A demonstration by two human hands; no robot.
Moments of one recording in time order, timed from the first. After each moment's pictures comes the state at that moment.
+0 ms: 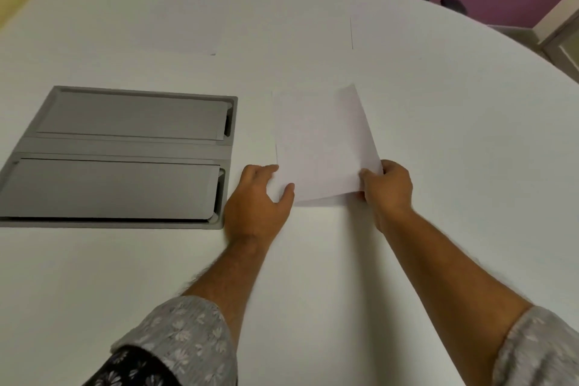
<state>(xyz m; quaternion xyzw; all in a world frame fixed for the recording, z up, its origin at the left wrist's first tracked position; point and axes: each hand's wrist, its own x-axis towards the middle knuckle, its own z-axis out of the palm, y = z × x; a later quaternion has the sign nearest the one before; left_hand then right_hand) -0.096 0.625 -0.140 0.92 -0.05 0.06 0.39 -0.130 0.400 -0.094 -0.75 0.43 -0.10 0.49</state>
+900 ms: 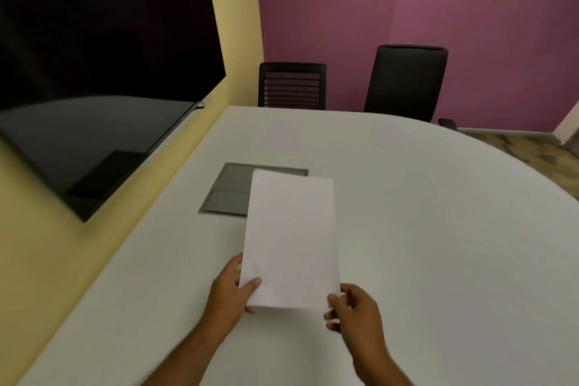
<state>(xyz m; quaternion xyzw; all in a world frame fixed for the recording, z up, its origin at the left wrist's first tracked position) -0.414 0.883 0.062 0.76 0.07 -0.06 0.64 -0.497 0.634 0.083 -0.66 0.27 0.00 0.70</state>
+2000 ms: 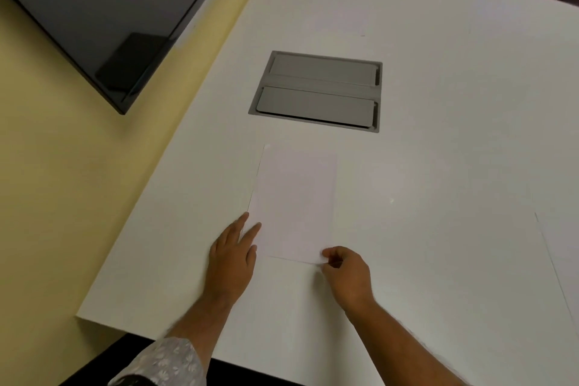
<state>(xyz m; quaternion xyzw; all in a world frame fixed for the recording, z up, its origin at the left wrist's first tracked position) -0.444 1.080 -0.102 0.98 -0.05 -0.02 0.17 -0.484 0.828 -0.069 -0.81 0.26 0.15 0.51</state>
